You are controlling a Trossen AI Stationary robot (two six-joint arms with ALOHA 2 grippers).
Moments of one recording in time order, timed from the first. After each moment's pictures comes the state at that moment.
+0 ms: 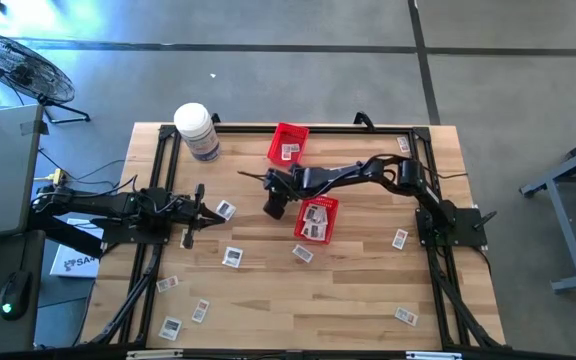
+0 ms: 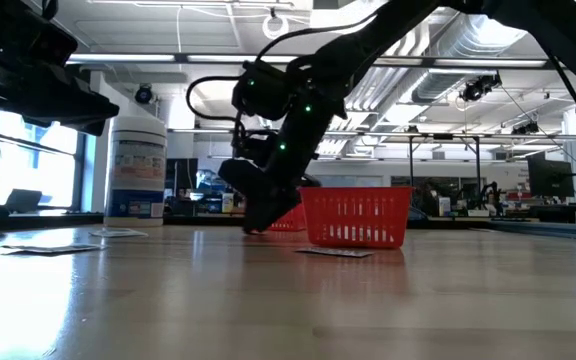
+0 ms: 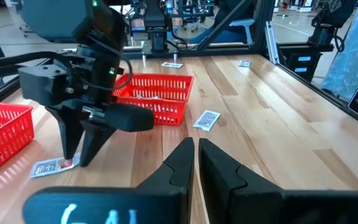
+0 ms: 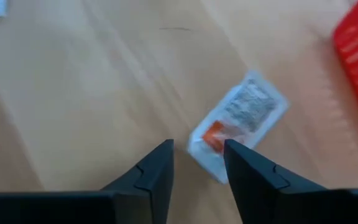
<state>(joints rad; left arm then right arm) -0.09 0.17 0.02 -0.01 0.01 0.02 -0.16 2.23 1.57 -0.34 0.21 0.33</state>
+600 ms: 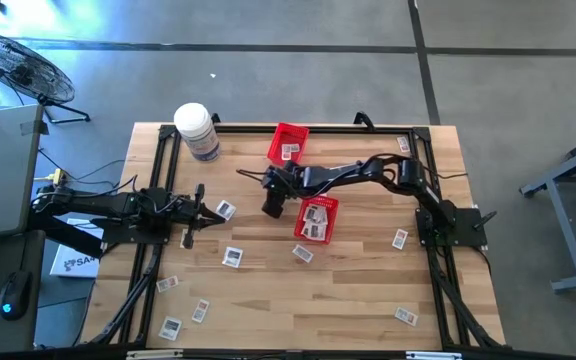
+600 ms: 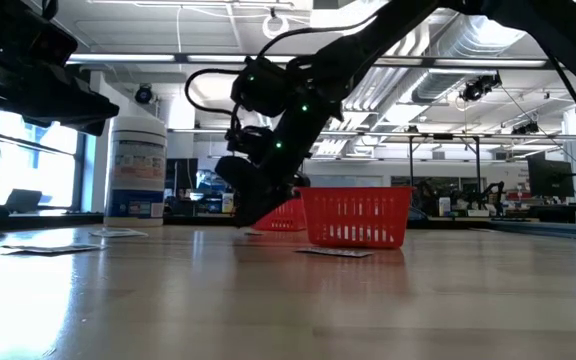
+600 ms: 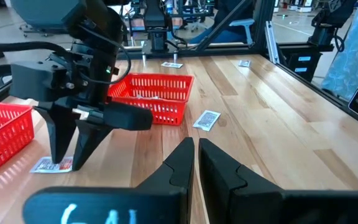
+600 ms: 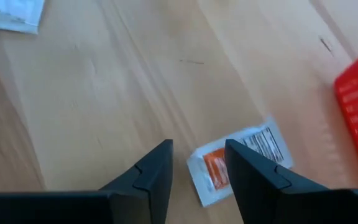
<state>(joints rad) -0.09 0.17 0.02 -0.01 0.01 0.02 -0.17 2.23 1.57 -0.26 0.20 0.20</state>
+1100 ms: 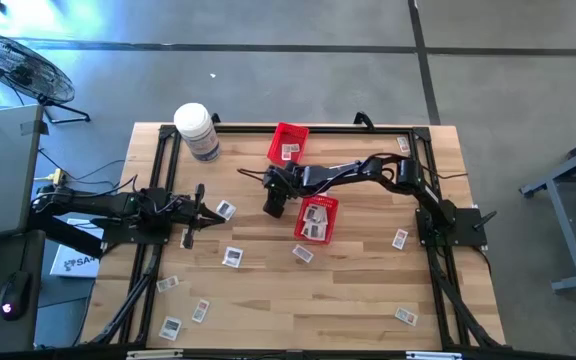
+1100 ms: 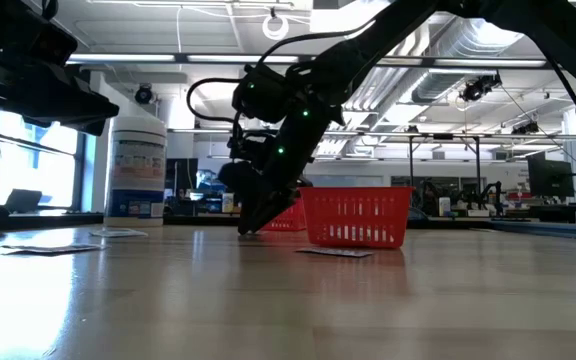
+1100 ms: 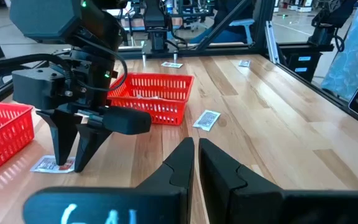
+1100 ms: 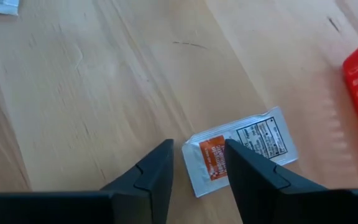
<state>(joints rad) -0.09 0.17 0.02 -0.01 0.01 0.02 -0.19 2.25 1.57 -0.30 0.20 0.21</state>
